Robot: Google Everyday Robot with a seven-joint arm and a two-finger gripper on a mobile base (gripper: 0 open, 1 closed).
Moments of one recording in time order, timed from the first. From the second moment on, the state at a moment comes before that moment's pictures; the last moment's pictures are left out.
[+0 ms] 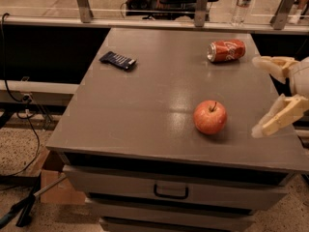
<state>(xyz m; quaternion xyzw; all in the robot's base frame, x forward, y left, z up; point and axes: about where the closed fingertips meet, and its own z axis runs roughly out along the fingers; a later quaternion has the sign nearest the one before) 0.471 -0.208 0.930 -0.56 0.67 0.21 0.44</state>
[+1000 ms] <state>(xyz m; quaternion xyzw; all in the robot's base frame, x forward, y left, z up) 0.470 -0.179 0.867 -0.54 0.68 0.25 0.43</state>
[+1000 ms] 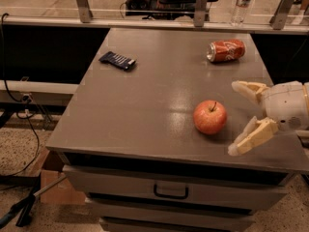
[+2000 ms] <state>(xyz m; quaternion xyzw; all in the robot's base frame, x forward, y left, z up) 0.479 -0.148 0.841 -0.52 0.69 0.30 0.41</state>
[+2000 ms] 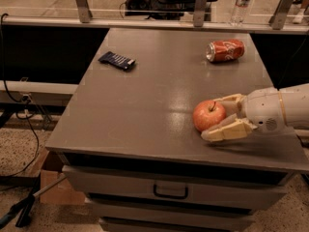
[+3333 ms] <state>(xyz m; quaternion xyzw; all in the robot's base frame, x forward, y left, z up) 0.620 -0.074 0.872 -0.52 0.68 0.25 0.46</state>
